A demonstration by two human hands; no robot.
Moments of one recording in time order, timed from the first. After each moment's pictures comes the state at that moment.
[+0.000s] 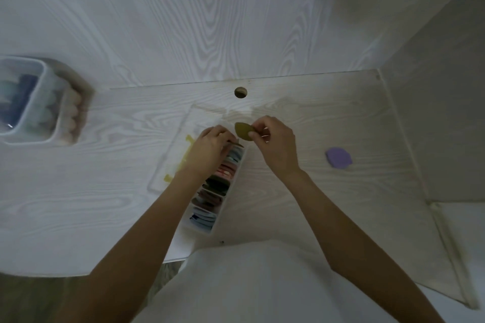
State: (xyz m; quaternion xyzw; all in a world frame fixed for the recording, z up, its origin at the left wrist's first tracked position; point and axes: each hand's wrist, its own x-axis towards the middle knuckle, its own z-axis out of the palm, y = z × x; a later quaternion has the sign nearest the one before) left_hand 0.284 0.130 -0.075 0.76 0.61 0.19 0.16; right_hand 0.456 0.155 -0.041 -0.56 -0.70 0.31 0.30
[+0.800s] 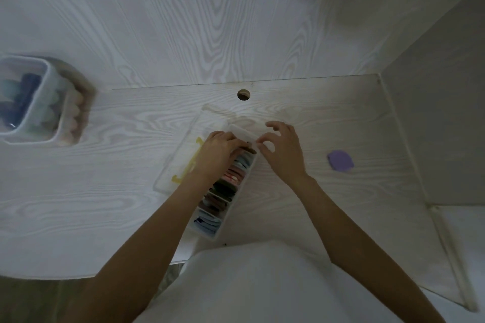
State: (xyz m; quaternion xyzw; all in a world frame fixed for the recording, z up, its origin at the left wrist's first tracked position) left_hand 0.292 0.132 -0.076 0.77 0.59 0.19 0.15; right_hand 0.471 0.155 -0.065 -0.57 -0.75 0.24 0.20
